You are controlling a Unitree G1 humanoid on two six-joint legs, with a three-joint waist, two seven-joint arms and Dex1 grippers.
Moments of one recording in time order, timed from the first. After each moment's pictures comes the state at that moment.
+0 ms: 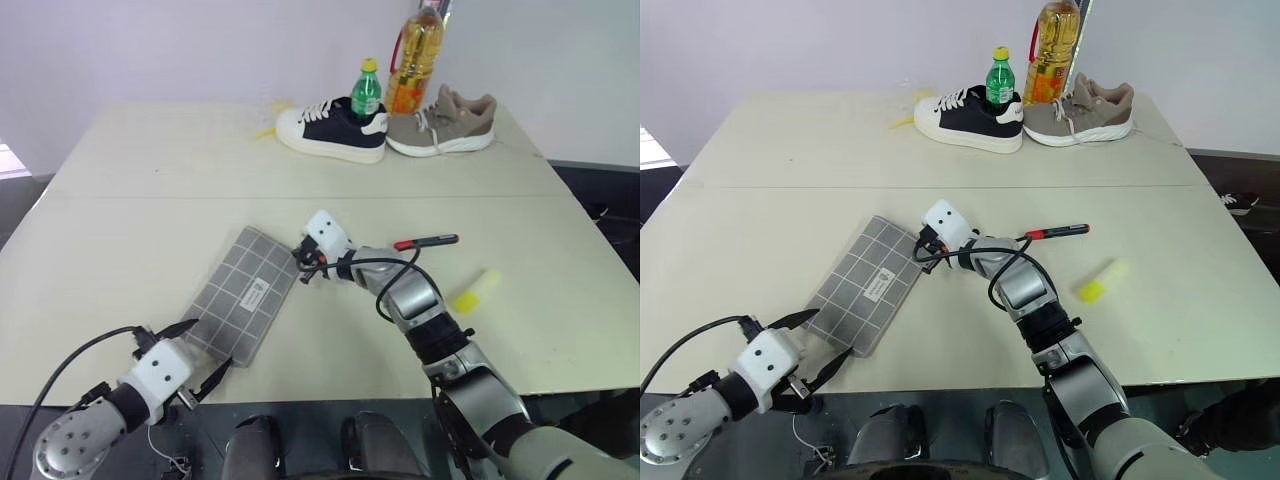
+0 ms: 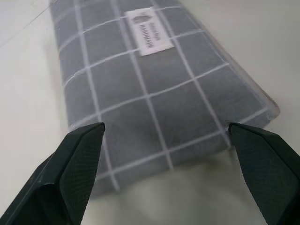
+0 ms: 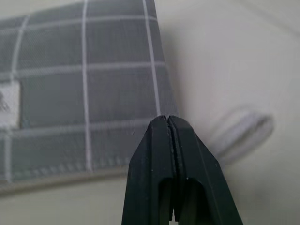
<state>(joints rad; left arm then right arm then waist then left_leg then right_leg) 0.58 0.61 0.19 -0.60 0.01 0.08 -0.62 -0.66 -0.11 0.34 0.25 0.04 0.60 0.56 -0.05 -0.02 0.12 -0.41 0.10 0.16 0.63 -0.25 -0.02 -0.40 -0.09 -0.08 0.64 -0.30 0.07</state>
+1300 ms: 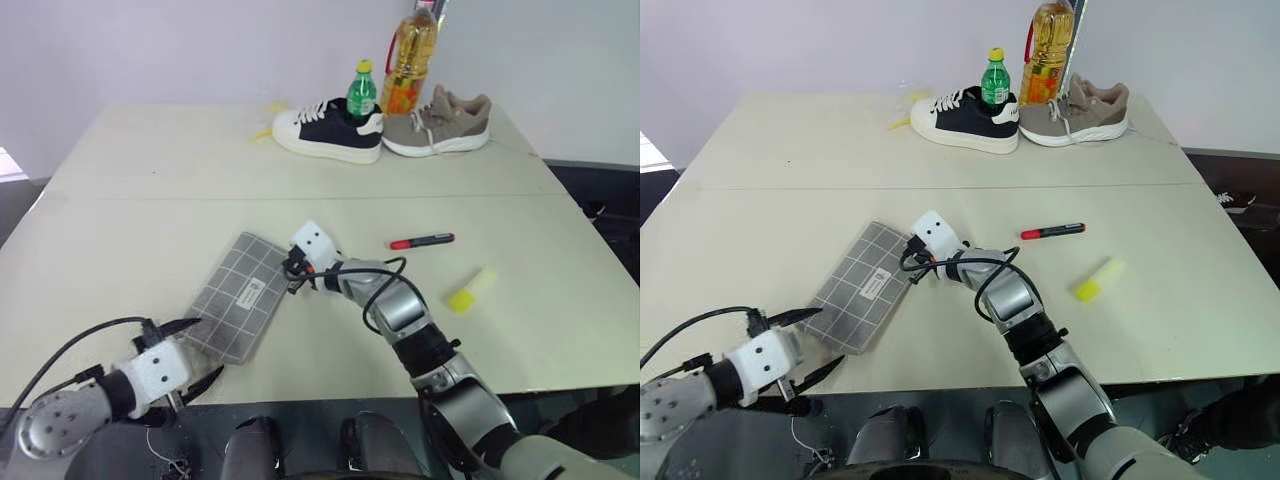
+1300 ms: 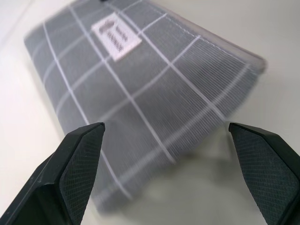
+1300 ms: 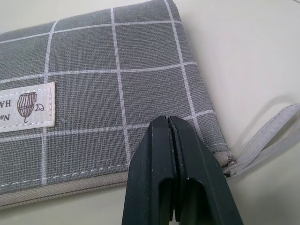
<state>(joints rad) 0.51 0.74 0.21 -0.51 0.05 -0.04 -0.75 -0.61 -0.03 0.35 0.22 0.02 0.64 0.52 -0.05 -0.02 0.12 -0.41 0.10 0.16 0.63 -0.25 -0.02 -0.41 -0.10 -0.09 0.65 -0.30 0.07</state>
